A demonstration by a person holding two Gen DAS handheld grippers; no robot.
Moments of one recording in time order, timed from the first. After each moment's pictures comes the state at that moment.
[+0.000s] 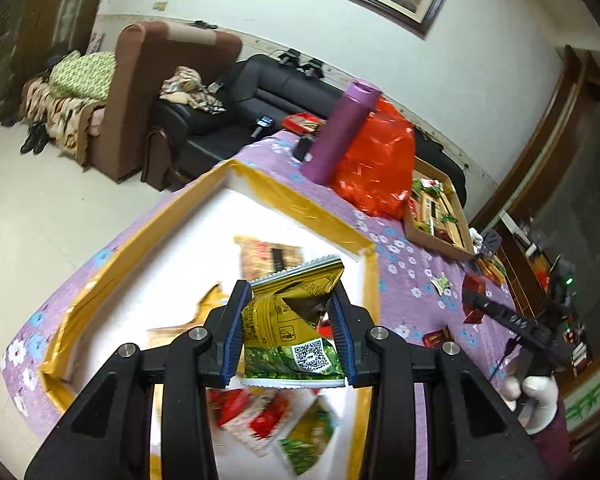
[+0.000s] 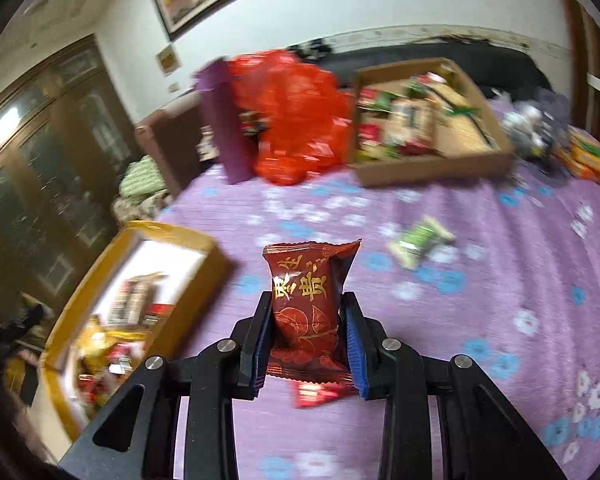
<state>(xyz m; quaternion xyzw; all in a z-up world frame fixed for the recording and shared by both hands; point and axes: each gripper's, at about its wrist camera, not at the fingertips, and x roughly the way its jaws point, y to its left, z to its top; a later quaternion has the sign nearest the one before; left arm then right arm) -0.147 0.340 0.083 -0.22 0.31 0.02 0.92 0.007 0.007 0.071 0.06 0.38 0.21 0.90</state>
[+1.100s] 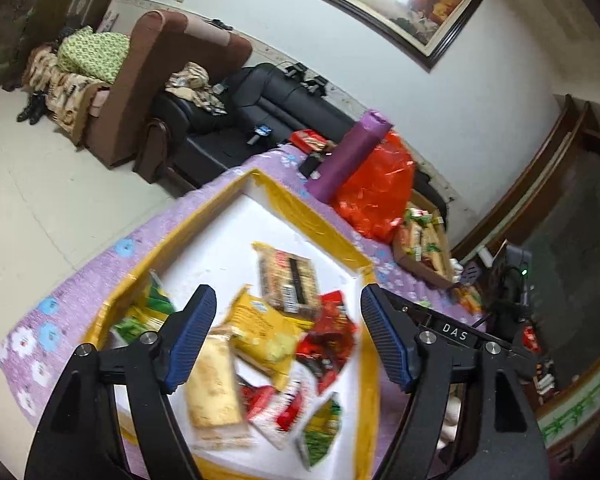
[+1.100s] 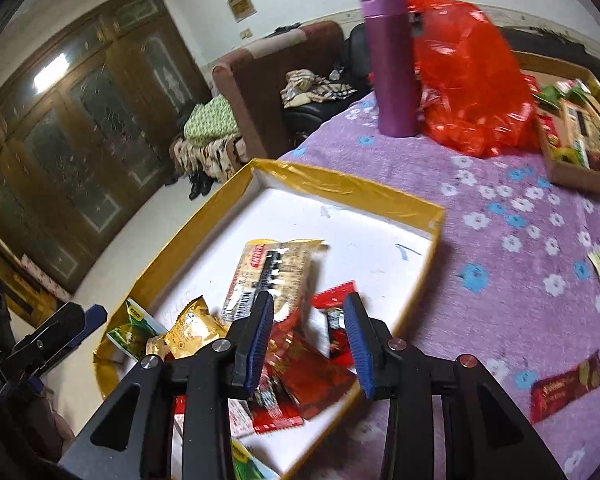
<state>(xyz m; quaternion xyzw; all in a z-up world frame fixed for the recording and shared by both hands) -0.173 0.381 0.081 -0.30 0.28 -0.01 0.91 -0.007 0.173 0.063 0.02 0.43 0.32 0.84</state>
